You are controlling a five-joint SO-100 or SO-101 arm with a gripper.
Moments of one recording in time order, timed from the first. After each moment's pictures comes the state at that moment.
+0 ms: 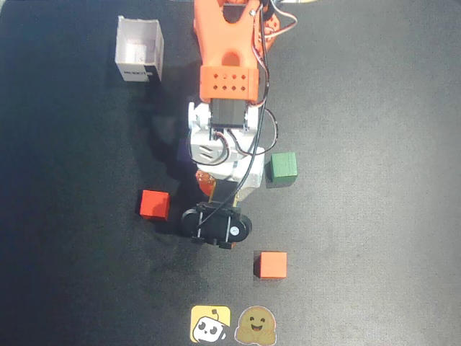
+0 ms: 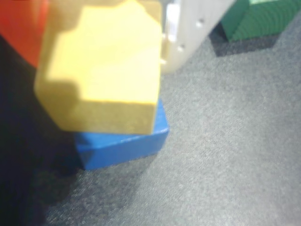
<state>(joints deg) -2.5 99.1 120.2 56.5 99.2</state>
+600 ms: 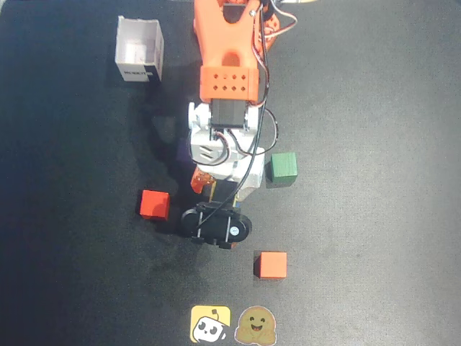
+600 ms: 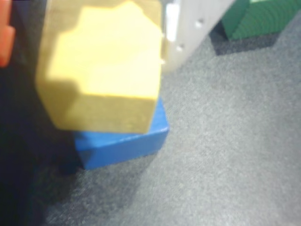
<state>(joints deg) -2.5 100.4 120.6 56.0 99.7</state>
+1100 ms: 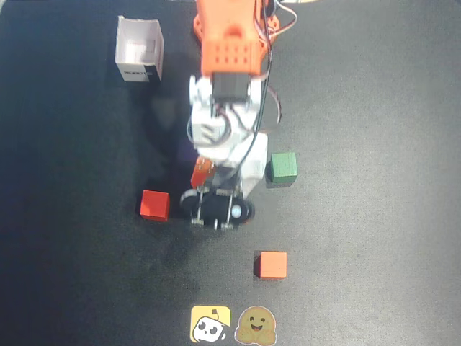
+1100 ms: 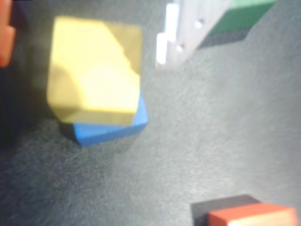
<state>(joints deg) -3.2 113.9 125.0 55.1 98.9</state>
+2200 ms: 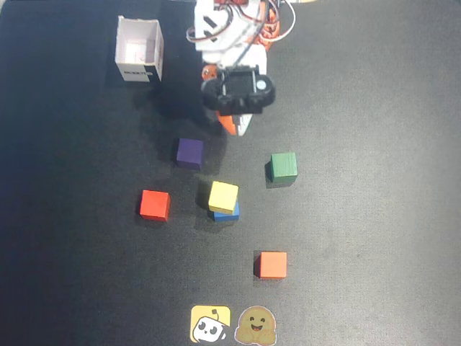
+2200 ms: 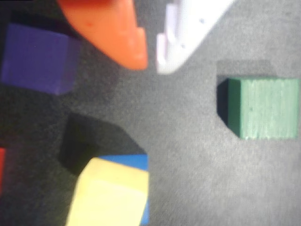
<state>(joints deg) -1.8 176.6 164.2 63.1 83.9</state>
